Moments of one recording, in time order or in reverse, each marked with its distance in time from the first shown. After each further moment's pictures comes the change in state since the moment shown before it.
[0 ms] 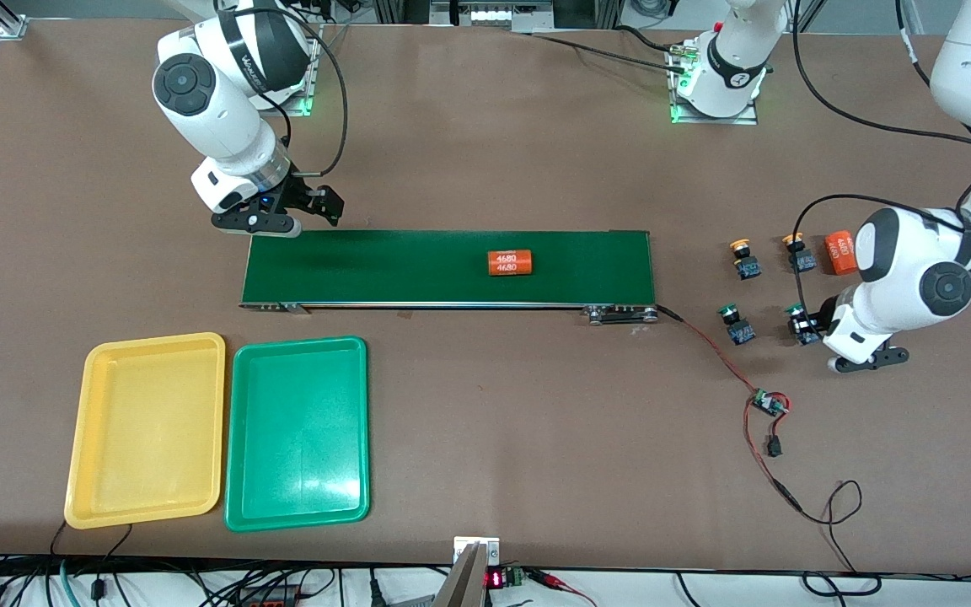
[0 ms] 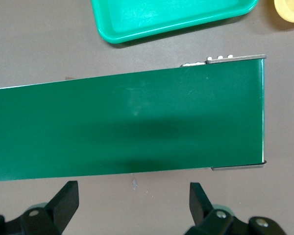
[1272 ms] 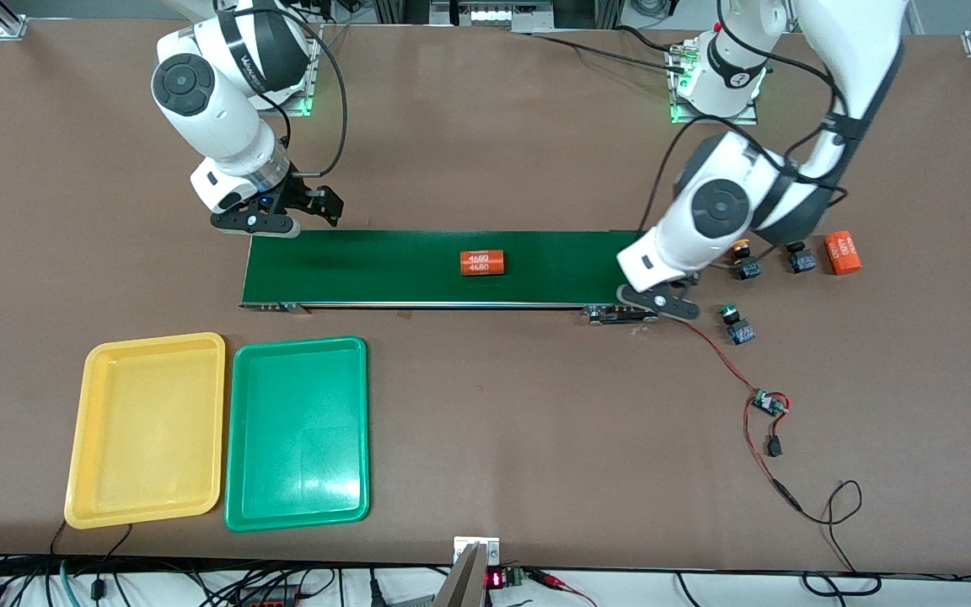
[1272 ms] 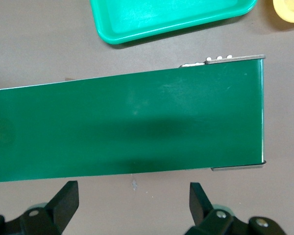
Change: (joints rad) left arm -0.429 -0.169 -0.187 -0.068 -0.165 -0.135 -0.119; right arm 0.000 0.000 -0.002 0.000 0.000 0.001 0.002
